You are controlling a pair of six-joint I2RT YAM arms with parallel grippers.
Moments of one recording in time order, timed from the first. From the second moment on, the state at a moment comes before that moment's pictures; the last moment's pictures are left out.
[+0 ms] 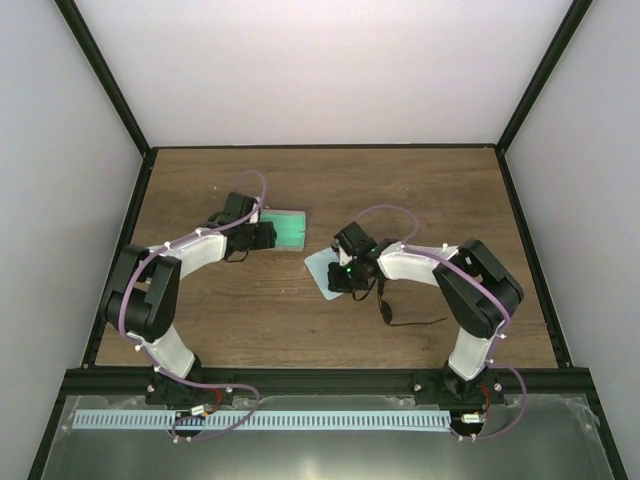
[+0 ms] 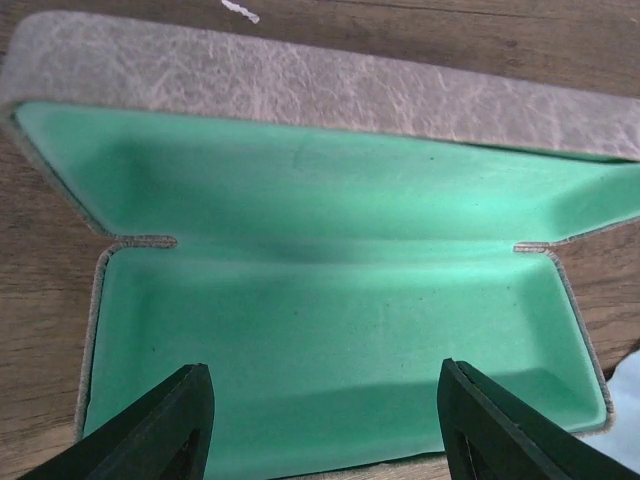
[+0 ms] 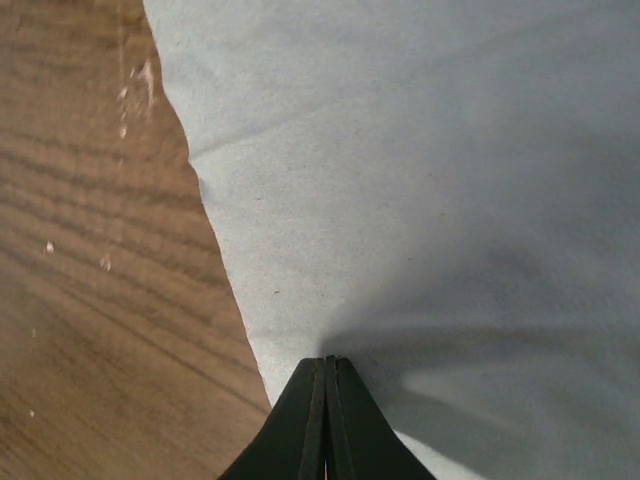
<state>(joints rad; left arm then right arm) -0.33 1.68 0.94 -0.19 0.10 -0.37 0.69 1.76 0.95 -0.33 -0.32 0.61</state>
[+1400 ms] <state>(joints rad) -0.55 1.31 0.66 -0.17 0.01 -0.52 0.68 1.76 1.25 -0.61 -0.10 0.45</state>
